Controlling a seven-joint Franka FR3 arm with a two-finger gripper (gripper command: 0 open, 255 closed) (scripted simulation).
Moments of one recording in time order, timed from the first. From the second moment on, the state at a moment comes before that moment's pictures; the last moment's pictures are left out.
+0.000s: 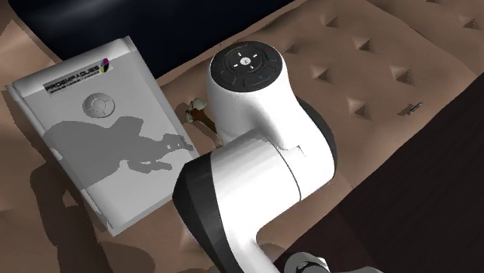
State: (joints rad) arm 0.01 -0.47 0.03 -2.26 0.02 1.81 -0.16
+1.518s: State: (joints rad) arm 0.02 0.19 0.03 -1.99 0.00 2.15 -0.30
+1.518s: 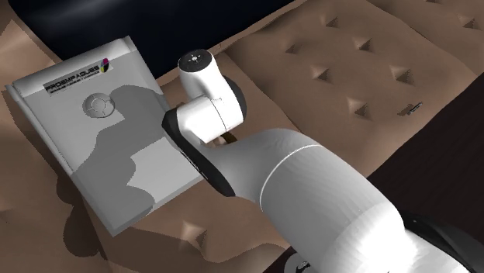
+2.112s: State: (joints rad) arm 0.02 0.20 0.03 -1.99 0.00 2.17 -0.30
